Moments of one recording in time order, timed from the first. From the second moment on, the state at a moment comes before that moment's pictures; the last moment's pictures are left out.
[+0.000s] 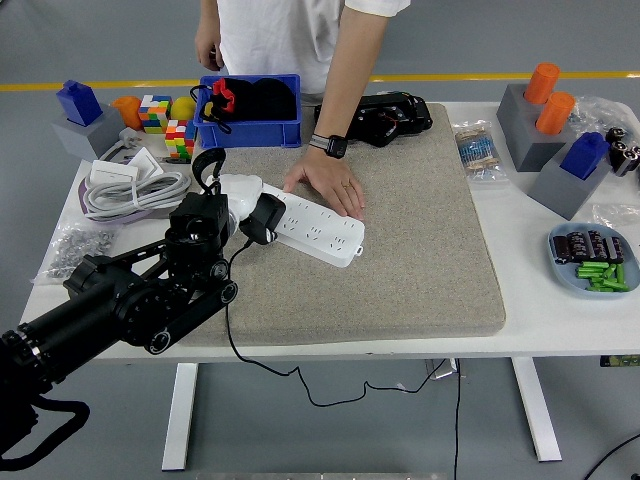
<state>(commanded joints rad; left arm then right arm) -0.81 0.06 -0.59 -0.92 1.98 -0.10 0.65 0.14 -0.22 1.11 0.18 -0.74 -0.13 -0.11</state>
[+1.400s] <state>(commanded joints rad) -0.84 0.07 -0.55 -0.89 1.93 -0.18 0.65 0.14 -0.22 1.11 0.18 -0.74 -0.14 -0.11</state>
